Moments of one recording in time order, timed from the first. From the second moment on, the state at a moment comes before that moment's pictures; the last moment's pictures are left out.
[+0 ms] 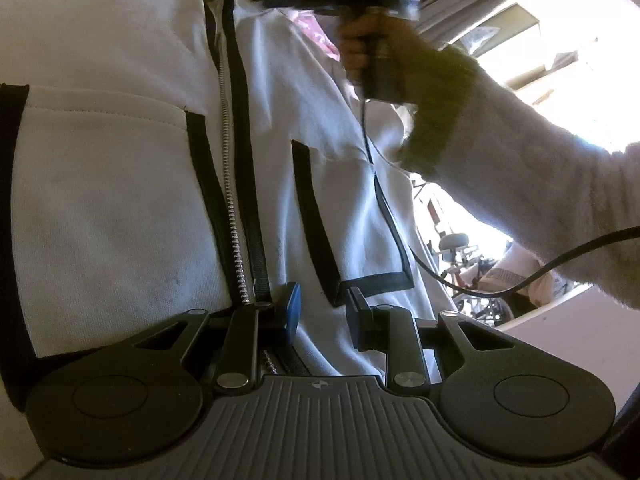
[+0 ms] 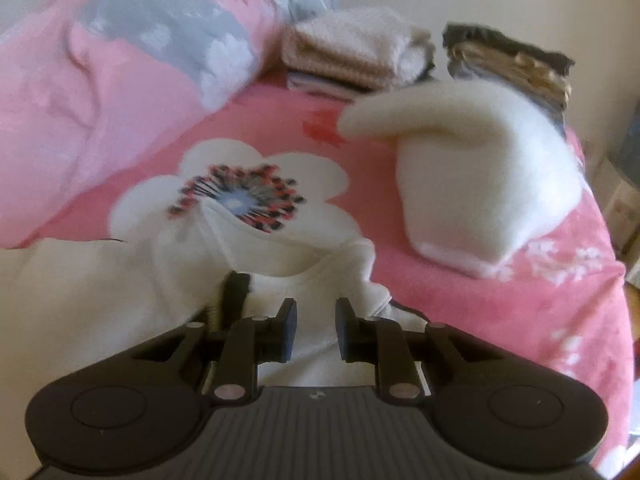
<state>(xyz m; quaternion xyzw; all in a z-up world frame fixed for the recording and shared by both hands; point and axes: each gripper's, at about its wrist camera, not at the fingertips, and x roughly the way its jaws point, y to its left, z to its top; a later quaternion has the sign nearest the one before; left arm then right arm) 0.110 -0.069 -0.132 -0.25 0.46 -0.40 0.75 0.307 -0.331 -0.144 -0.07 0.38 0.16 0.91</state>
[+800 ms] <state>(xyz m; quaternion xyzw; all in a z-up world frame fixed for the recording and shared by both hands) 0.094 -0.055 -0.085 -0.18 0.46 -0.37 0.79 0.120 -0.421 -0.014 0.12 0.39 0.19 0.89</state>
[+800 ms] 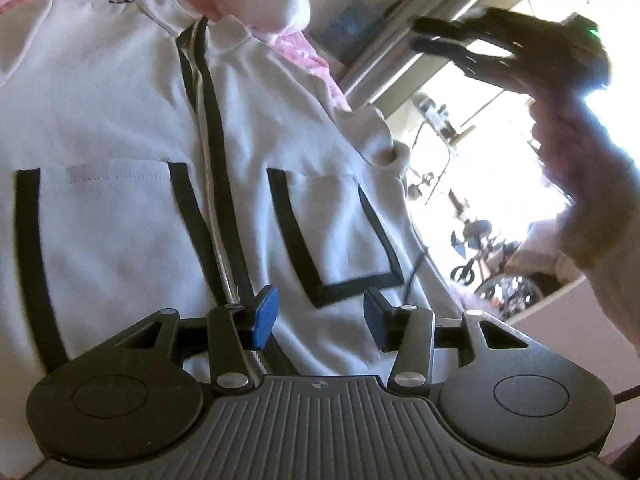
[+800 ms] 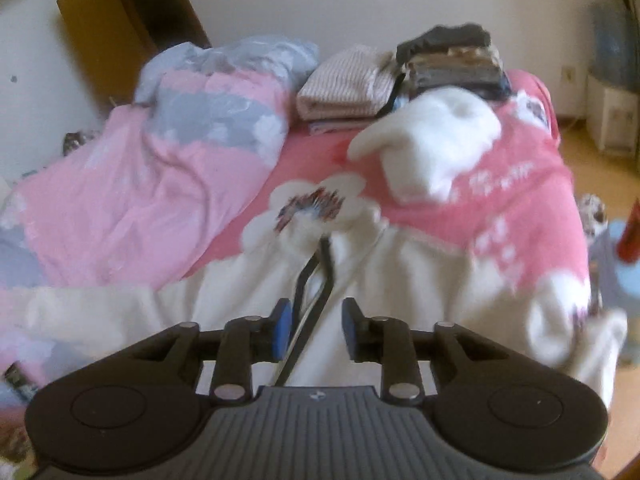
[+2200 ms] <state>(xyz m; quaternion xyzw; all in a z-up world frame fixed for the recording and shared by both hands) 0.002 -0.106 -0.083 0.10 0.45 -0.38 0.81 -0.081 -0.375 -0.150 -0.08 0.50 0.14 0.85</state>
